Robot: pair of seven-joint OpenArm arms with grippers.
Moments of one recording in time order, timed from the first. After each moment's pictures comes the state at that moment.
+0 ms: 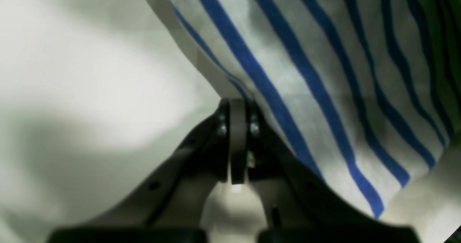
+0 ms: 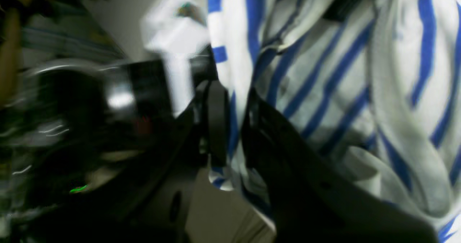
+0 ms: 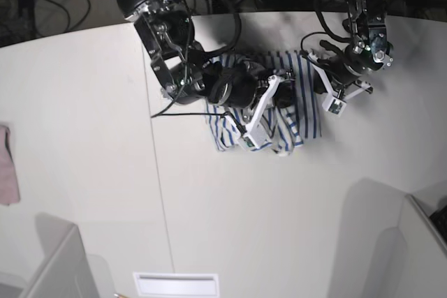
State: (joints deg) left arm 14.6 -13.5 -11.2 94.6 -12.3 -31.6 47.9; right arm 3.4 -3.5 -29.5 98.0 38.6 -3.6 -62.2
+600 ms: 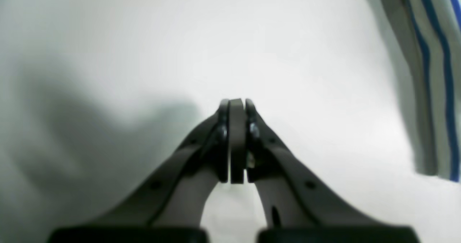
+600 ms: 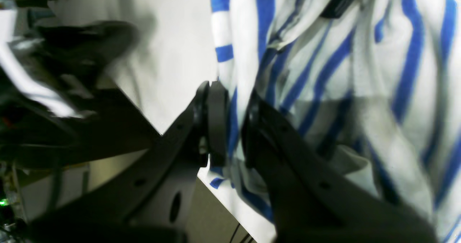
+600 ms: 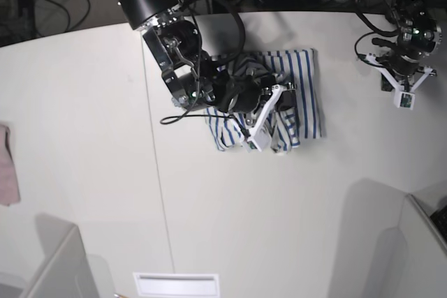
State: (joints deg) left arm 18.2 -12.7 -37.2 103.8 -12.6 -32.3 51.6; right arm 6.2 -5.1 -29.7 88.3 38.8 -3.6 -59.1
